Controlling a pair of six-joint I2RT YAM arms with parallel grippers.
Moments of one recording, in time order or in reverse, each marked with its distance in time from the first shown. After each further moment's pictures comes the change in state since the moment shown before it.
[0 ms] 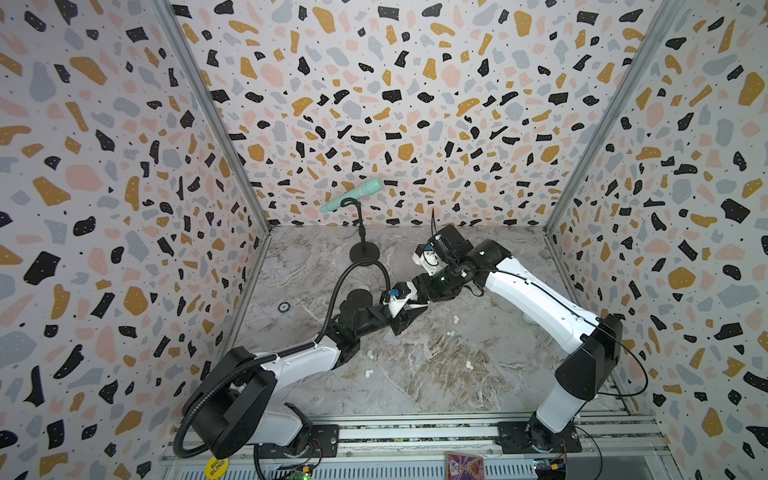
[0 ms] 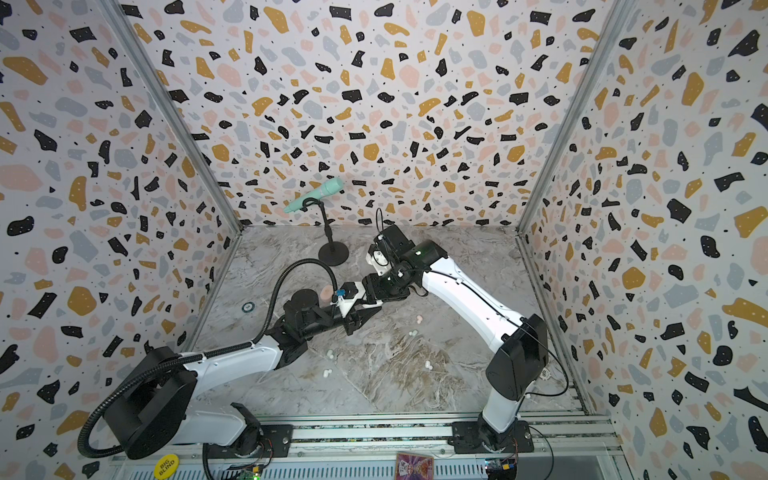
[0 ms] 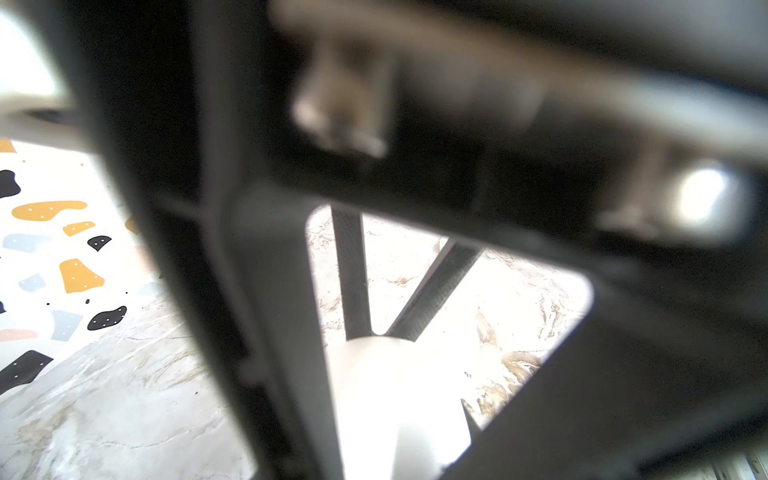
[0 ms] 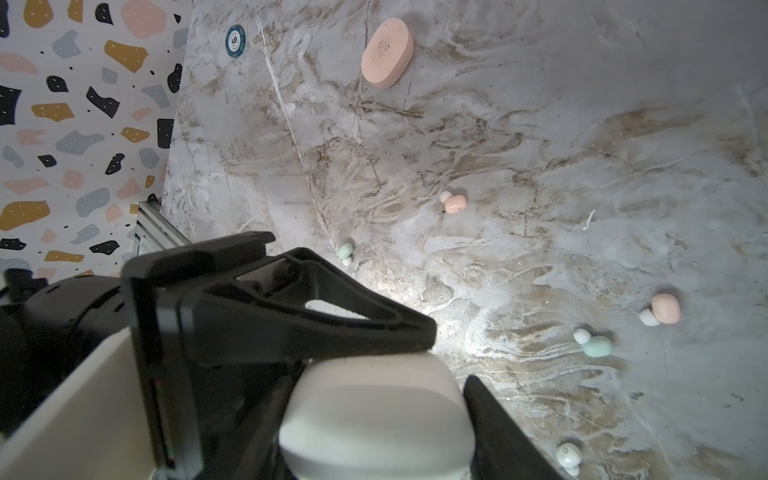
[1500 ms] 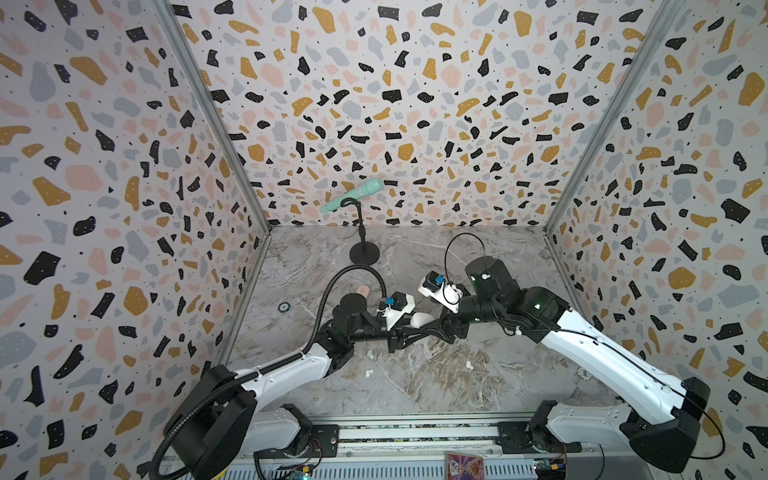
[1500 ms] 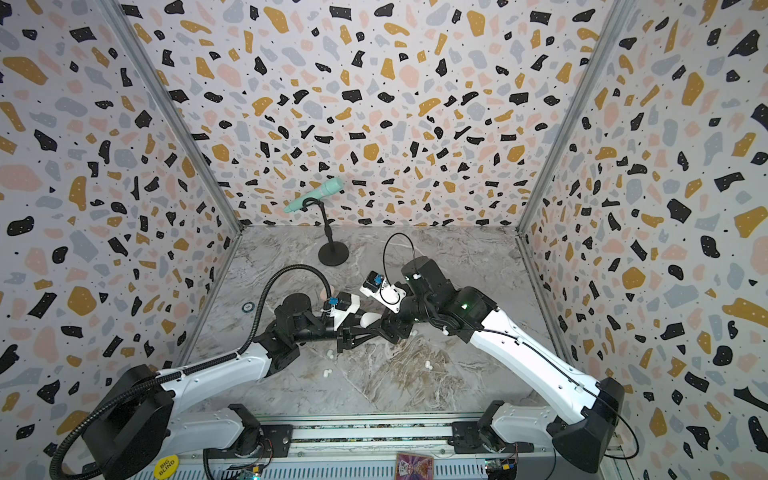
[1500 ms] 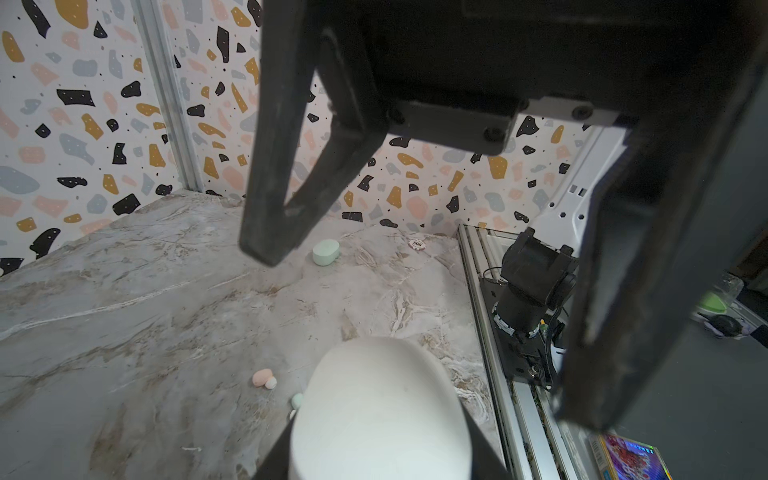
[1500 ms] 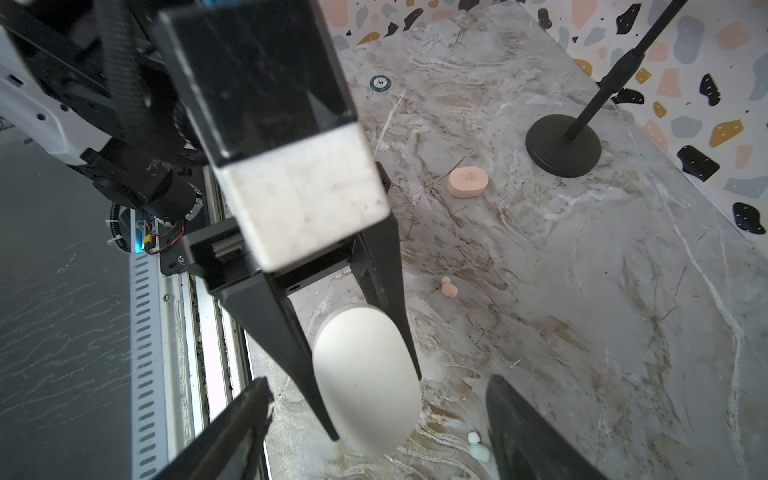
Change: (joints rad) left arm -0.006 -0.129 -0.037 -0.093 0.344 -0.141; right arm 0.090 -0.472 -0.451 0.325 0.024 -0.669
